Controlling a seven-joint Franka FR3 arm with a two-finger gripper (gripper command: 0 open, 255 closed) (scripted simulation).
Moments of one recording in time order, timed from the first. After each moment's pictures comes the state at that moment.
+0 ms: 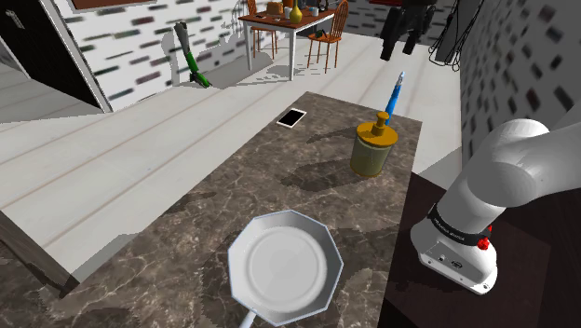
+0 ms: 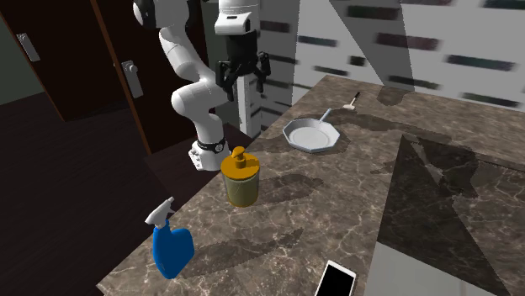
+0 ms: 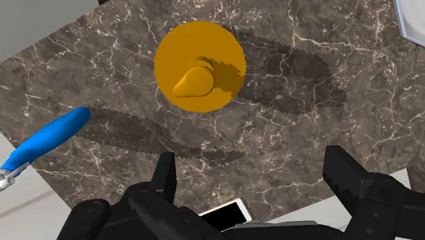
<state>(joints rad) 0.01 -0.81 -0.07 -2.34 -0.05 1.59 0.08</state>
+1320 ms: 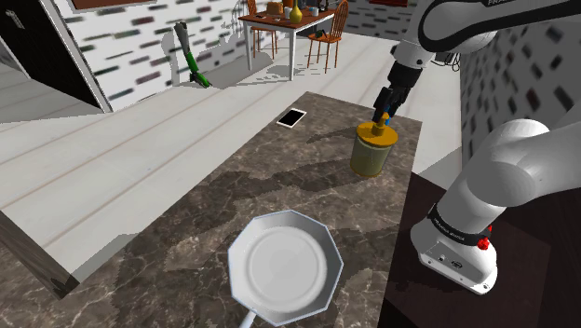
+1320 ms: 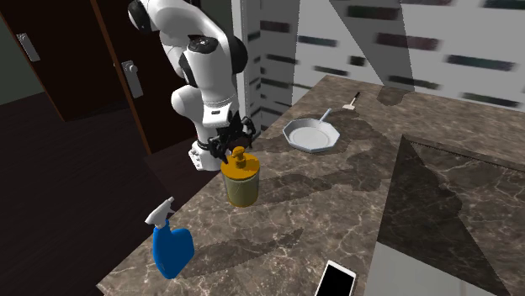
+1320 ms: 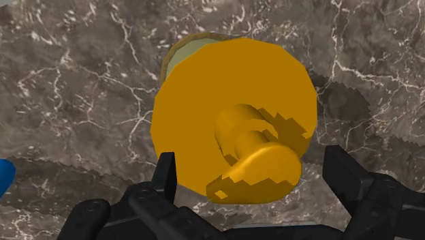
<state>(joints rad) -0.01 -0.80 -0.33 -2.80 -0.07 2.04 -0.18</state>
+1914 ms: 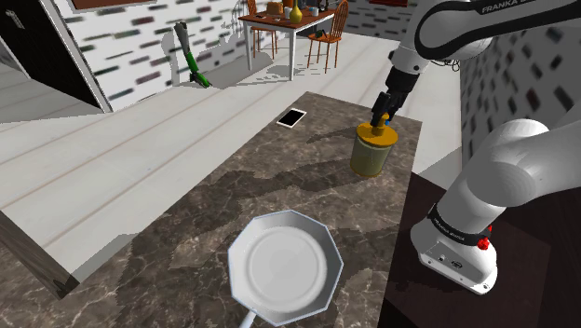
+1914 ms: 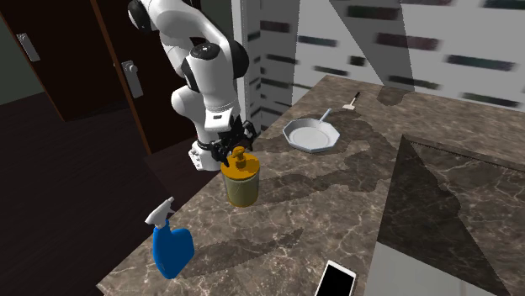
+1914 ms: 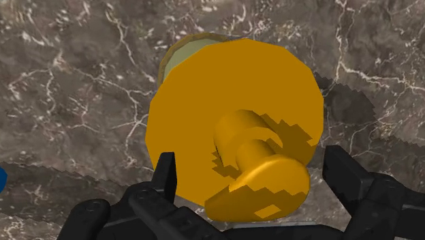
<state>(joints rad) 0.00 -0.79 -0.34 -2.82 -0.07 2.08 -0.18</state>
